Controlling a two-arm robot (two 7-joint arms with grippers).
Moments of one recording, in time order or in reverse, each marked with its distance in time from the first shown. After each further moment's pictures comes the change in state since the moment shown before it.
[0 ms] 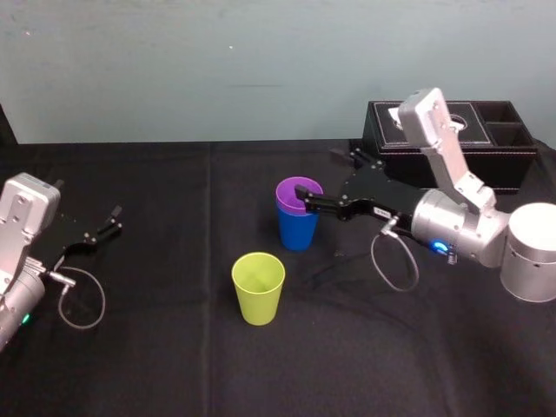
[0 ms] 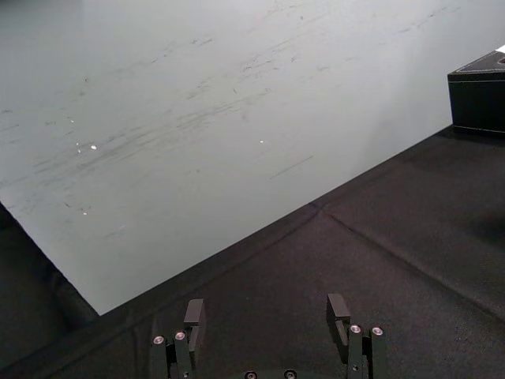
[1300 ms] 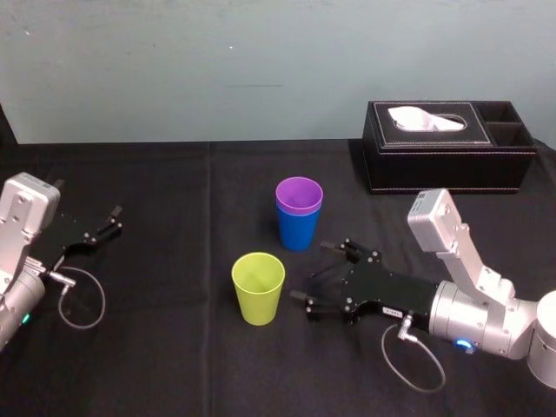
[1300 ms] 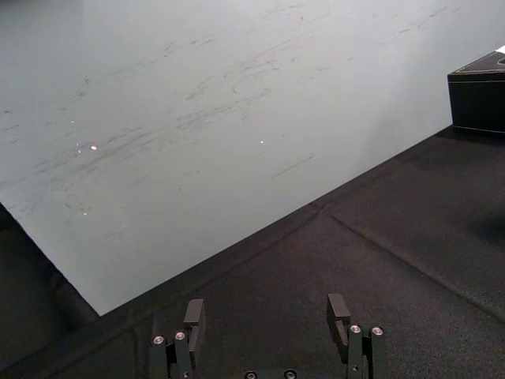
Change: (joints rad) left arm 0.000 0.000 0.000 0.000 0.000 0.000 0.000; right arm -0.228 0.159 -0.041 -0.195 0.055 -0.080 0.086
